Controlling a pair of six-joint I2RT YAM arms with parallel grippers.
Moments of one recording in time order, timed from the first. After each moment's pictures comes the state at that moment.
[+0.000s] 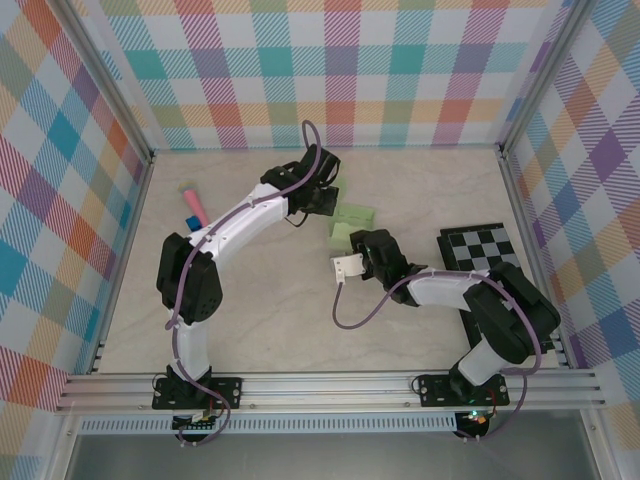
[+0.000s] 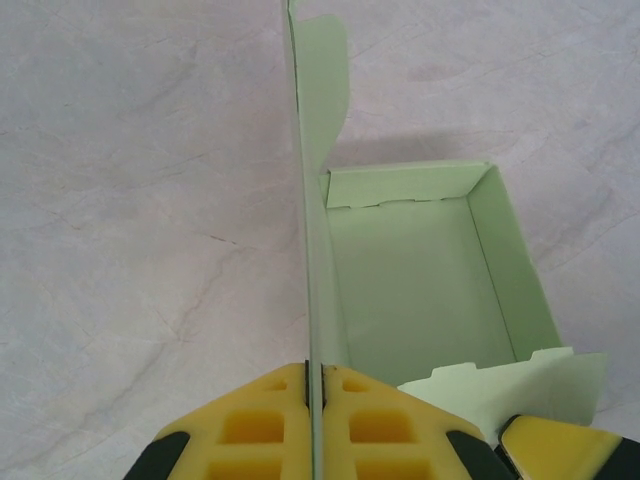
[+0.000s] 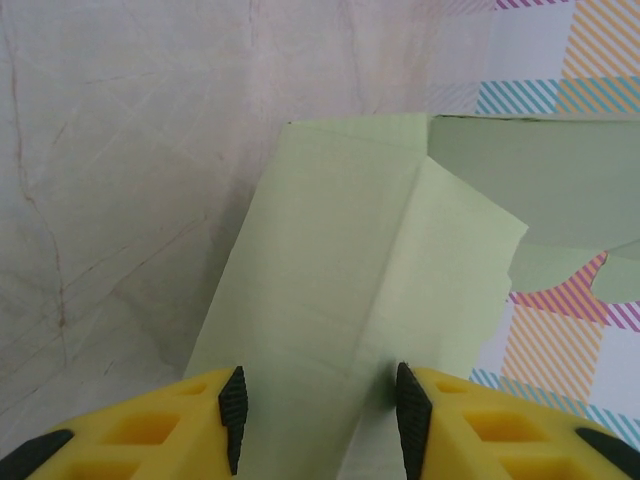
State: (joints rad) left arm -0.65 1.96 1.82 -0.81 -0.14 -0.31; right arm 0.68 1.57 0.64 0.37 0.18 -1.39
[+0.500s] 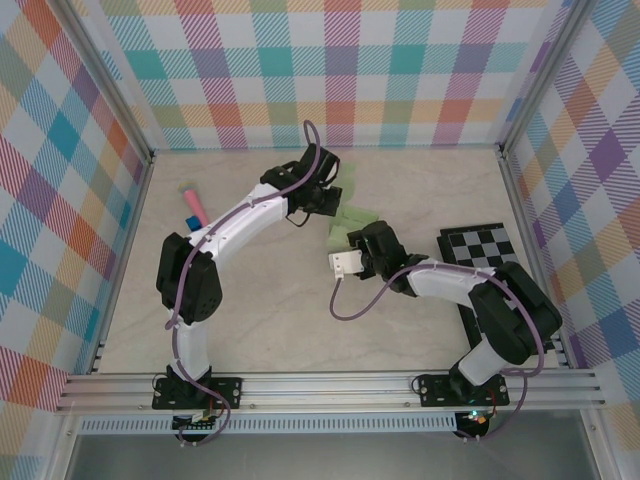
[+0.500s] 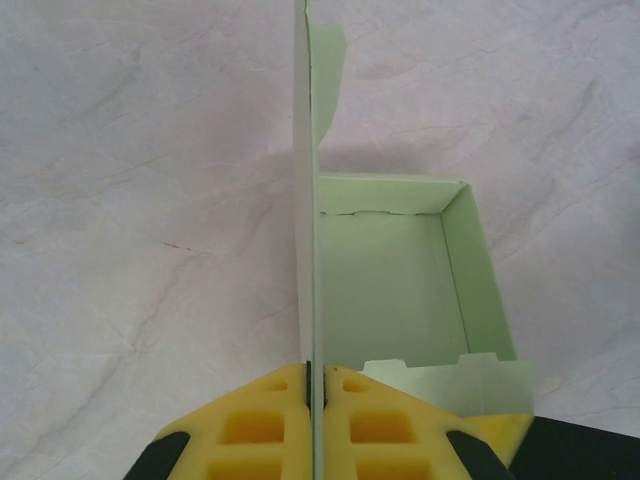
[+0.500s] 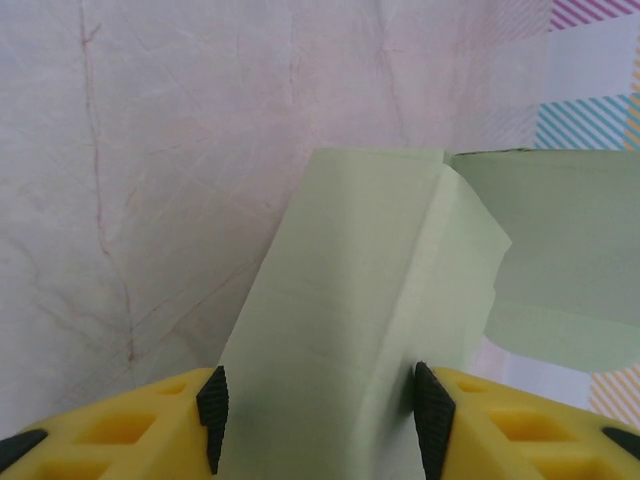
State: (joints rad) left arm -0.65 1.96 1.81 -0.78 -0.05 -0.30; right arm 0.65 1.56 0.75 0.12 0.04 -1.27
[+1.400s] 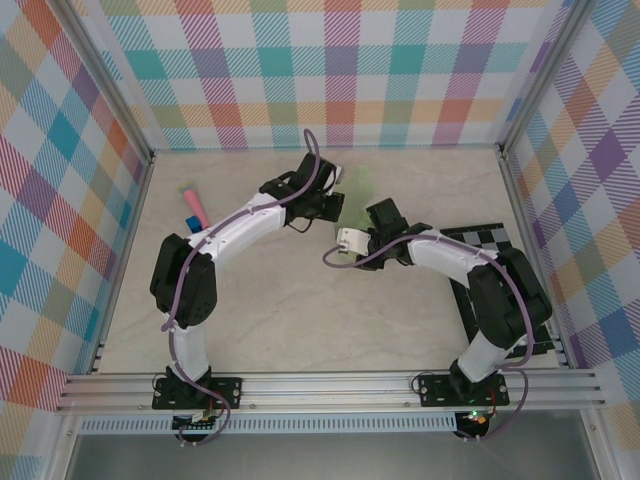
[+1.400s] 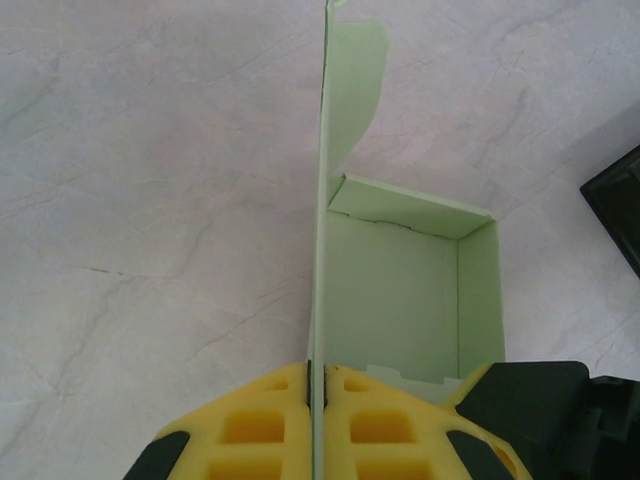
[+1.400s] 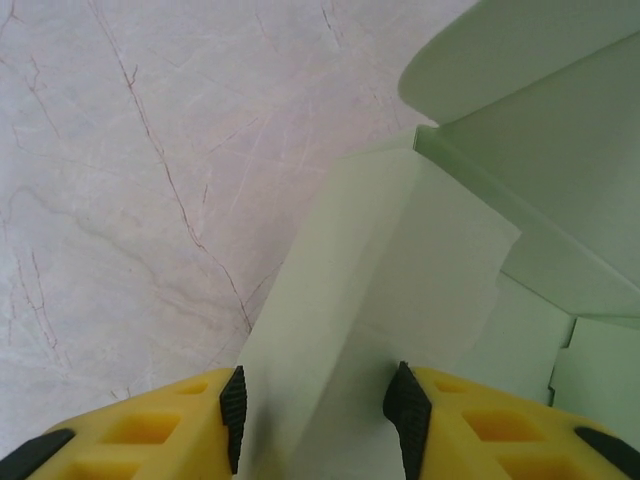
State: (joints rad) left arm -0.64 1.91 1.64 -0.56 0.04 -0.29; right arm 0.54 1.66 1.01 -0.36 -0.18 -0.88
